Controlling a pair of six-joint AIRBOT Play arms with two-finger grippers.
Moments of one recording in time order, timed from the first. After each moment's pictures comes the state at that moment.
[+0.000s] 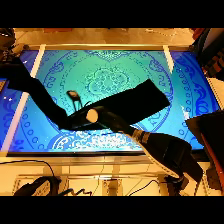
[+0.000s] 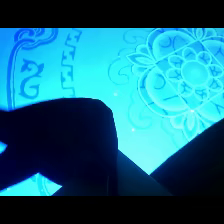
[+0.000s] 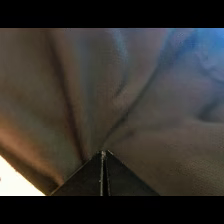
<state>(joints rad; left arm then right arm) 0.20 -1.08 1.53 1.23 -1.14 -1.25 0.96 -1.89 1.72 -0.85 0.68 1.58</state>
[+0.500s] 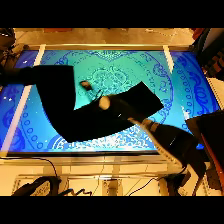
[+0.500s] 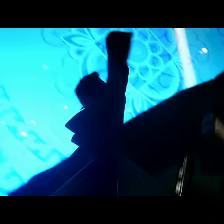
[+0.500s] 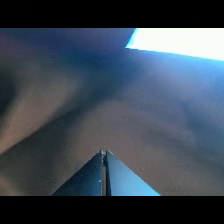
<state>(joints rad) 0.18 -1.12 1.45 1.01 -1.21 -1.31 0.72 -1.87 1.73 -1.08 0.82 1.54</state>
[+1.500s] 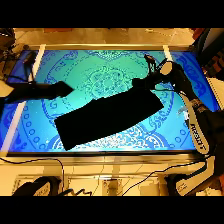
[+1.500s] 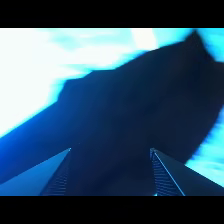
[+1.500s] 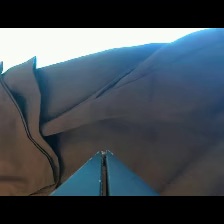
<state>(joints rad) 0.09 -1.06 1.16 0.99 -1.08 -1.34 0.16 -1.73 1.73 -1.13 1.18 1.53</state>
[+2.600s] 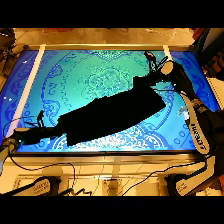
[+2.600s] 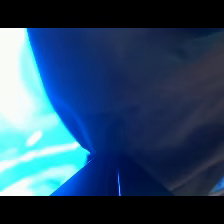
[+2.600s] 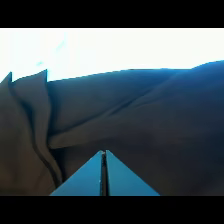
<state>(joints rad) 0.37 -1.31 0.52 0.48 -0.94 -0.81 0.17 -1.73 1.73 -1.13 1.09 1.43</state>
